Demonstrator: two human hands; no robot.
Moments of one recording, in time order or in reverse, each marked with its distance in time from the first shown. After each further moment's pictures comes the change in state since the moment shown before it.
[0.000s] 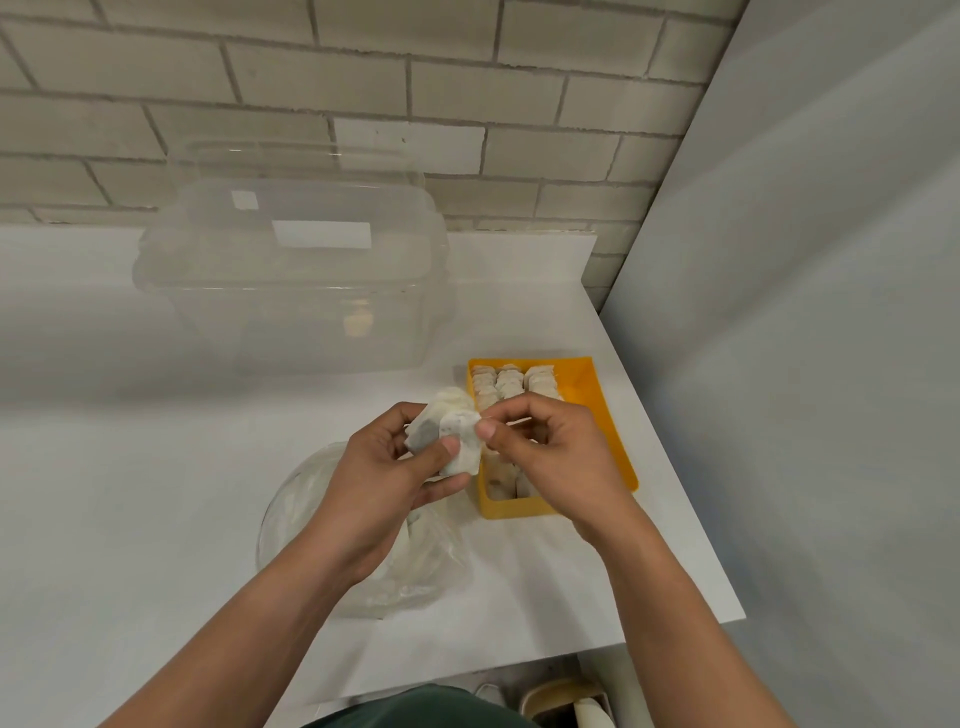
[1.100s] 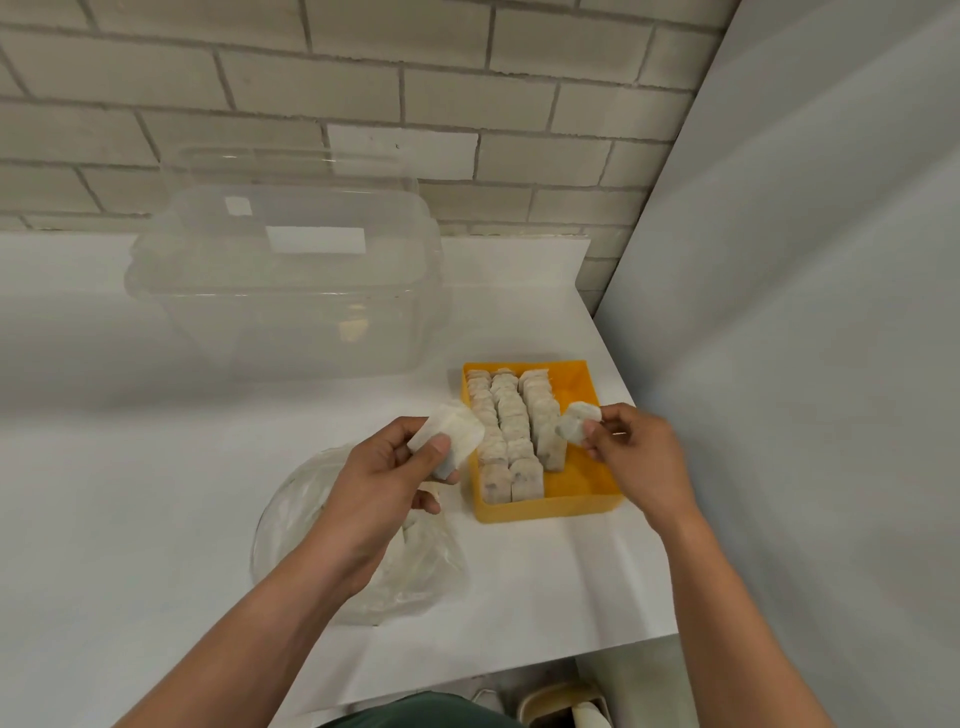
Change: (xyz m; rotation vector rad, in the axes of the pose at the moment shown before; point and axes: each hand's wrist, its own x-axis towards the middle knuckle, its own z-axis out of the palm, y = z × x) left_hand -0.003 0.000 0.002 0.156 0.030 0.013; right_hand 0.021 0.073 -0.079 -0.325 0.291 0.142
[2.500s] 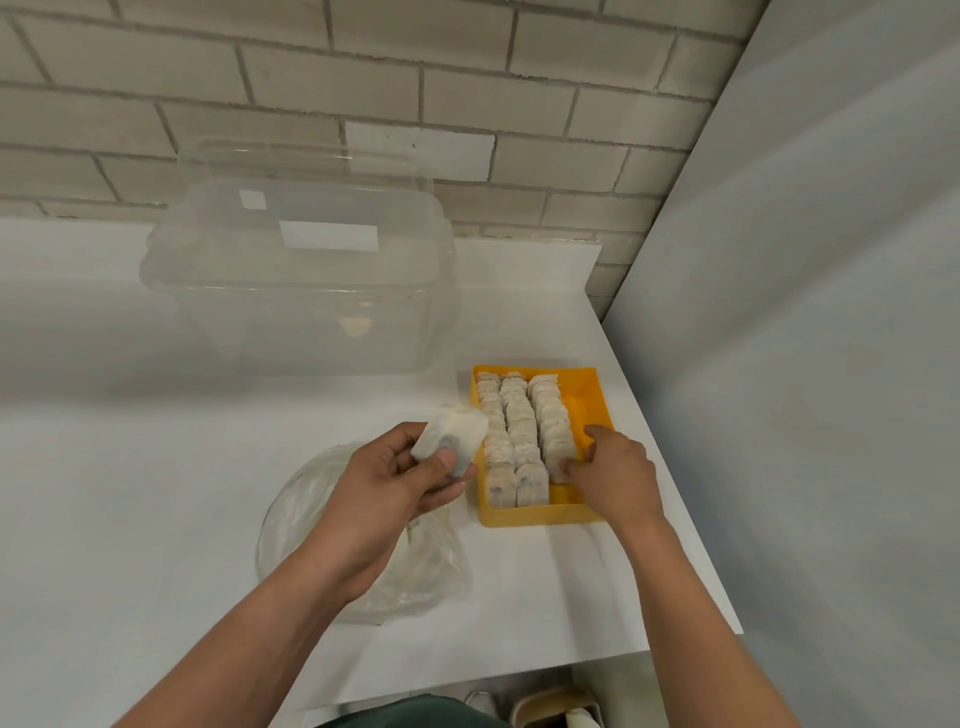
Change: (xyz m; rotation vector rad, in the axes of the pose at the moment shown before) left_hand -0.004 -0.002 -0.005 -0.149 -0.052 -0.037; right_hand 0.003 -0.005 0.032 -0.603 -0.083 0.068
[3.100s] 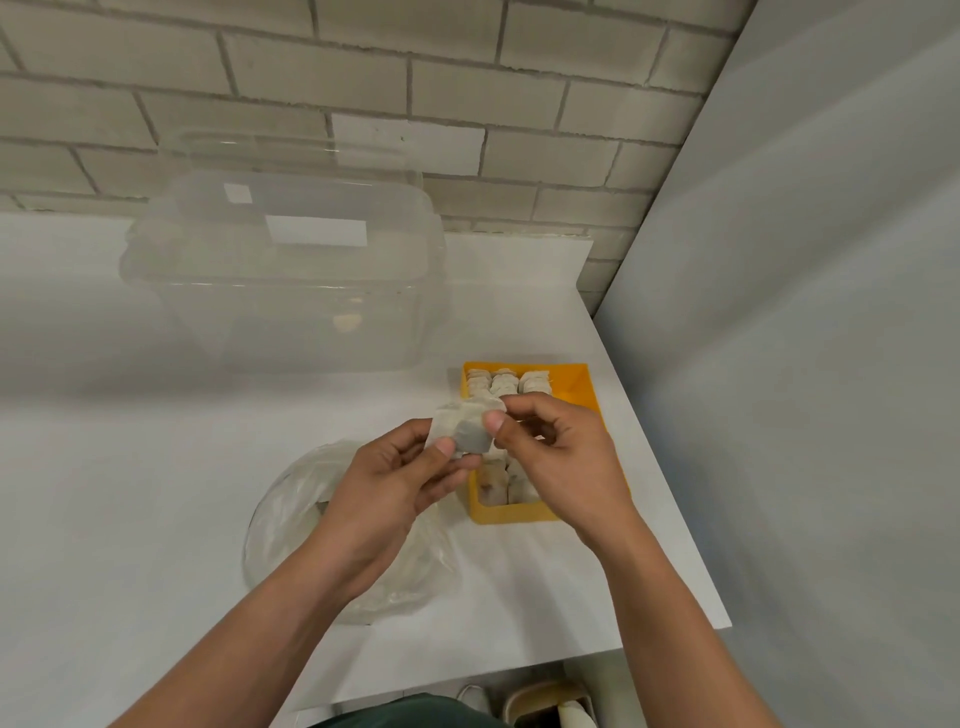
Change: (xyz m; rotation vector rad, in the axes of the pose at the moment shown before) left_hand 0.006 -0.004 0.010 -0.079 -0.061 0.023; right_hand -0.055 -0.068 -0.037 0.857 -0.070 -0.355
